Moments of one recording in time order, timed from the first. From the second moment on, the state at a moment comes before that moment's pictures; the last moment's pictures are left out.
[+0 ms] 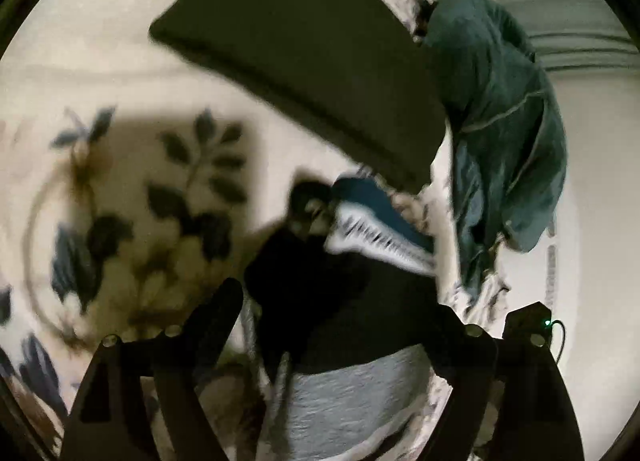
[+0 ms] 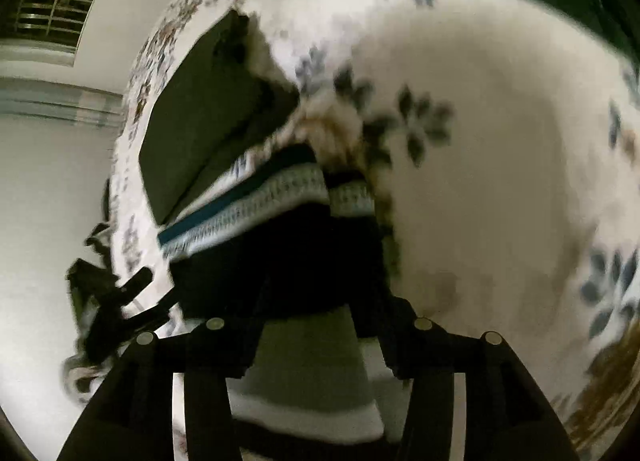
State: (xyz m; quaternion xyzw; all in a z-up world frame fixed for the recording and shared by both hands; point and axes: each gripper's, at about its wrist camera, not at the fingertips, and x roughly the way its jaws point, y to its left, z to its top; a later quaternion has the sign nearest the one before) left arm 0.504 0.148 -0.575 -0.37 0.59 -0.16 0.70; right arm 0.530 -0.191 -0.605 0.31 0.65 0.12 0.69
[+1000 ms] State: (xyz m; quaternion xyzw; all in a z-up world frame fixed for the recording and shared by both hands) left arm 0.510 0.166 -0.556 -0.40 0.56 -0.10 0.72; right arm 0.588 -0.141 -0.613 0.23 0.65 0.14 0.71
